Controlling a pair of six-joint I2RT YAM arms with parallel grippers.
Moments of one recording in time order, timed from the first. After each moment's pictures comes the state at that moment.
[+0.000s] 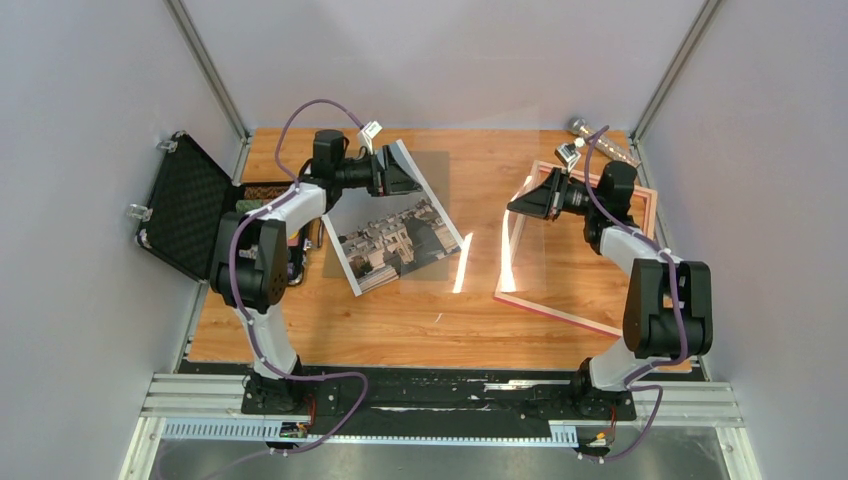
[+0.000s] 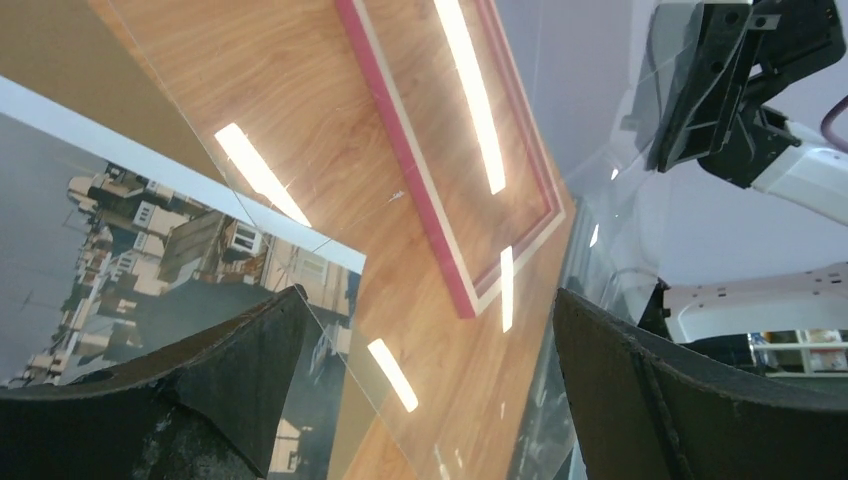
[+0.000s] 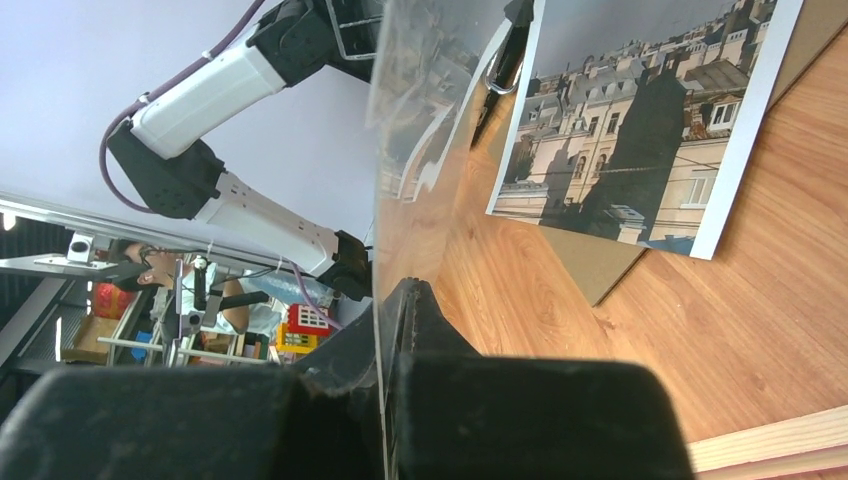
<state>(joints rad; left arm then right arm) -0.21 1.88 1.30 0.13 1.00 -0.52 -0.07 1.58 0.88 0.60 -1.31 0.97</state>
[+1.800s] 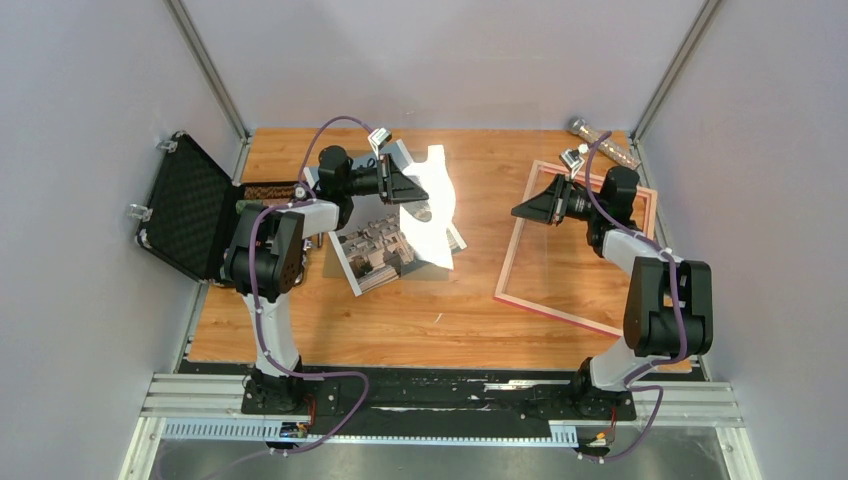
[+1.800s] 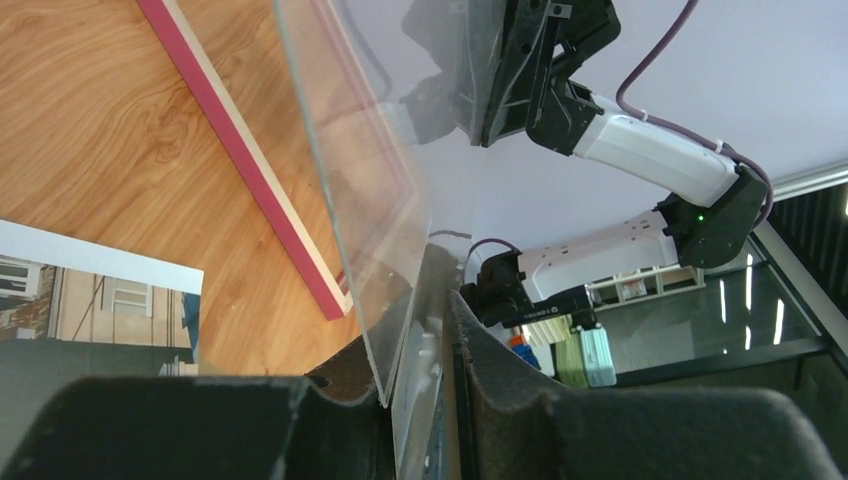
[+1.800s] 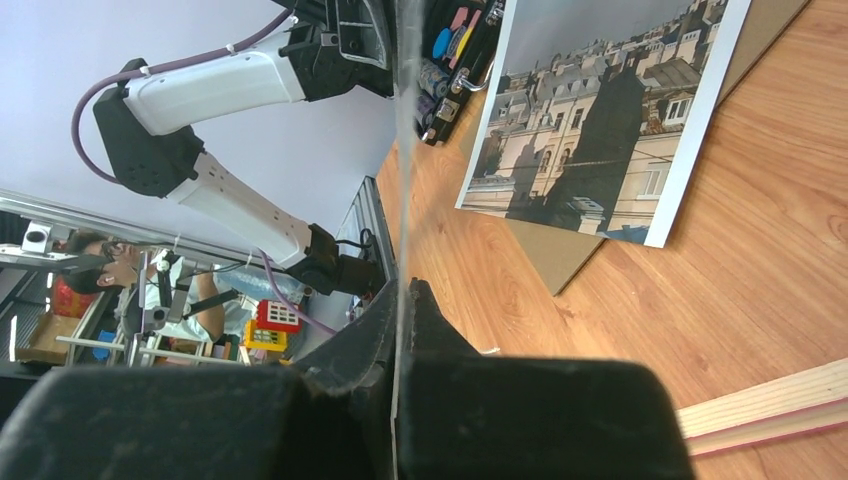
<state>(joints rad) -0.26 1.99 1.17 0.89 1.21 -1.16 -0.09 1.59 0.85 0.58 -1.32 0.85</state>
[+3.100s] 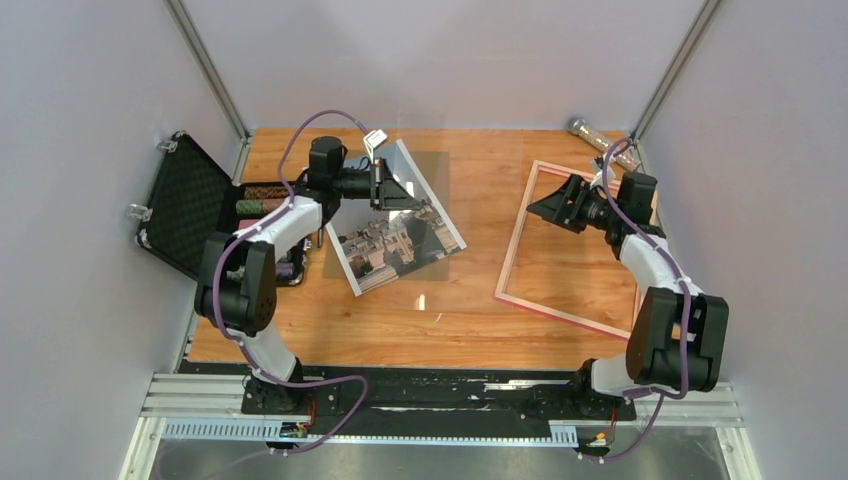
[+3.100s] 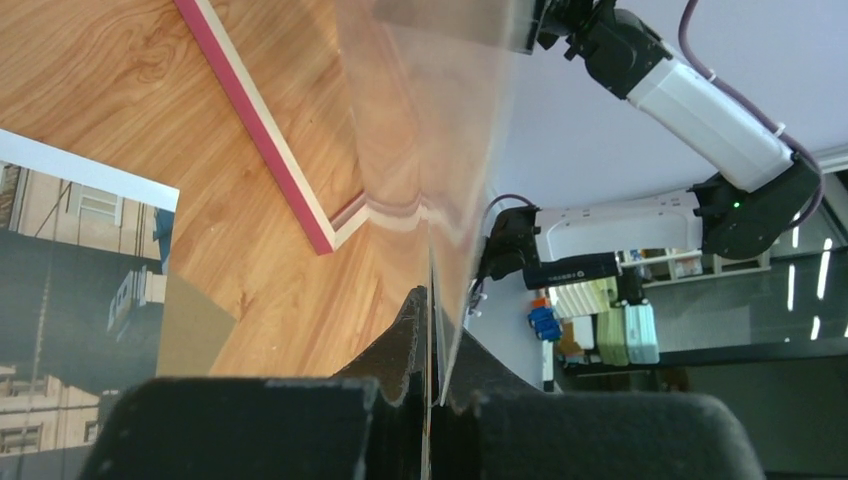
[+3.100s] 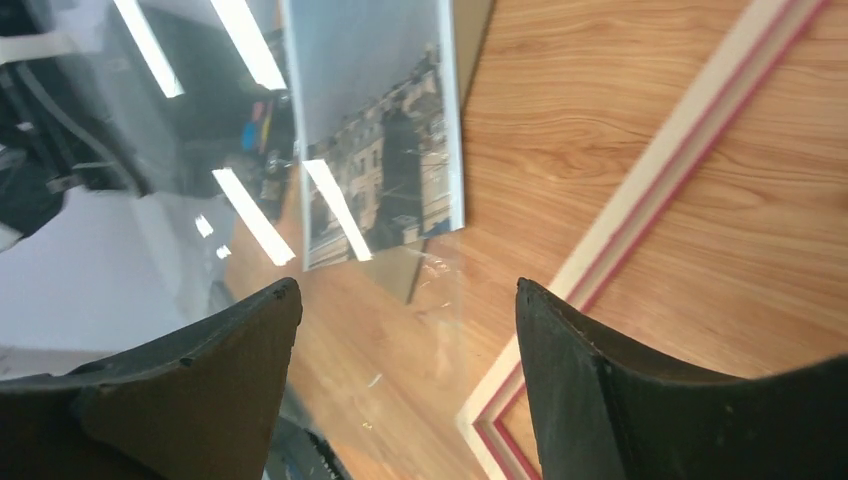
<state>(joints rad) -0.26 1.74 1.16 0.27 1.20 -0.77 -0.17 1.43 0.88 0.02 -0.97 0.47</state>
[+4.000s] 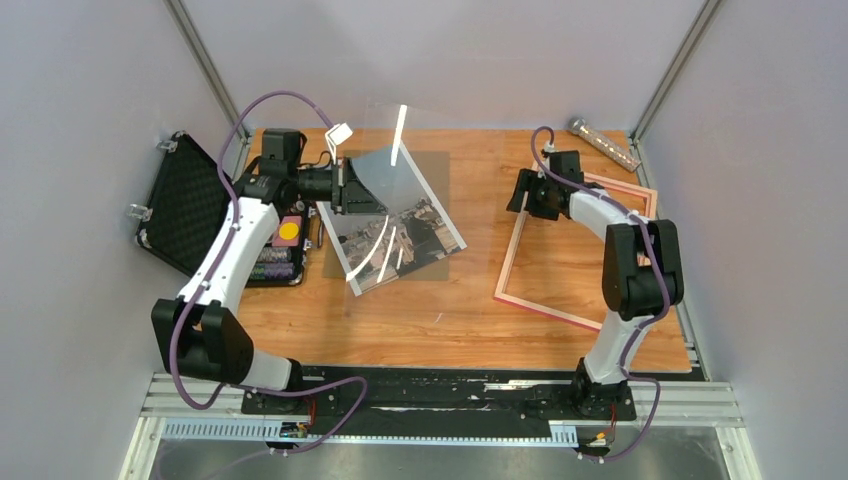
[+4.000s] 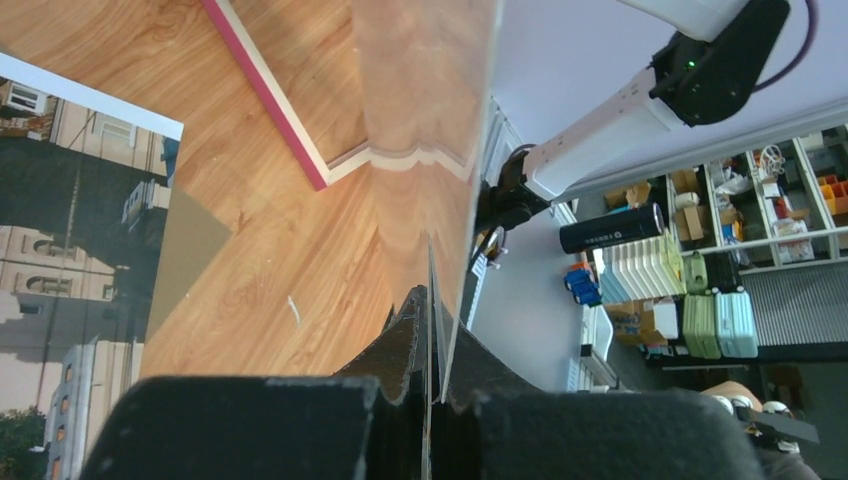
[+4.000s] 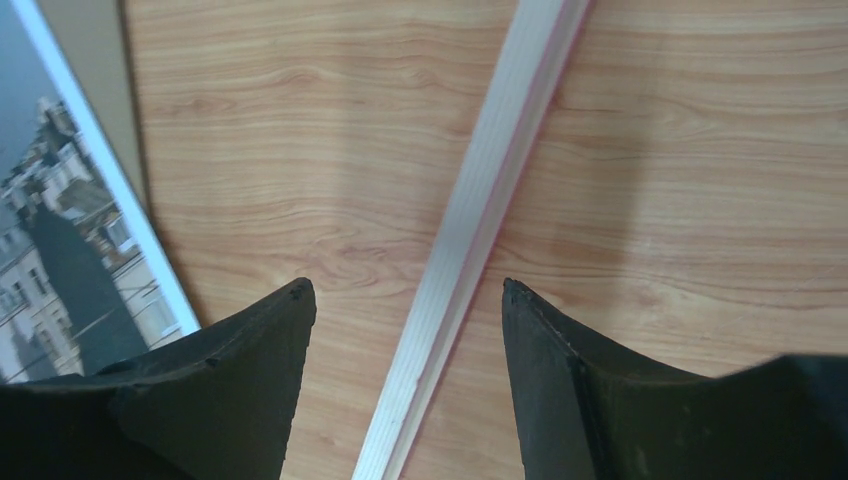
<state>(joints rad) -0.14 1.43 1.32 -0.58 1.21 -0.24 0.10 1.83 1.22 -0.23 -0.23 0.31</state>
